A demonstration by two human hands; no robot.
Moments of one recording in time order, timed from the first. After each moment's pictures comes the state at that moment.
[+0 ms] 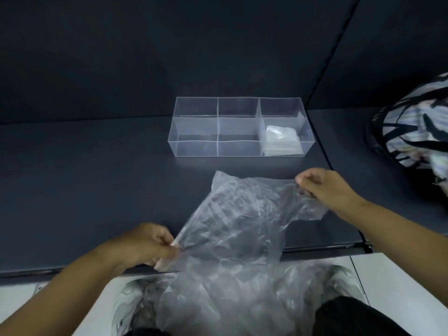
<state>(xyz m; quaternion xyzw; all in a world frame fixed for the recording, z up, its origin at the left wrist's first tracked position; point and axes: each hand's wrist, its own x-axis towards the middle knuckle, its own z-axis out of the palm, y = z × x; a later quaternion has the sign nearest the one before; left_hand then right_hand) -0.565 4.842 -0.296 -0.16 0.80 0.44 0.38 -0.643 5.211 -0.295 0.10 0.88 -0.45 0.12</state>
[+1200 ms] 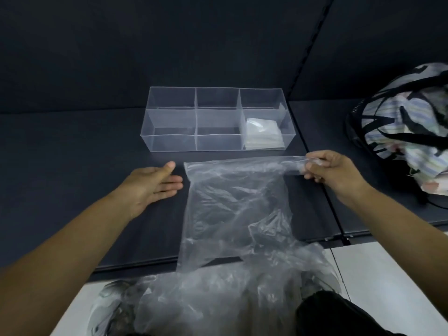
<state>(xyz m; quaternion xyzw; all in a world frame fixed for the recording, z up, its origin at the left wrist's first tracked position) -0.658 4.882 -0.308 -0.24 0.66 0.68 0.22 -0.659 5.268 -0.306 0.16 0.80 -0.58 0.05</state>
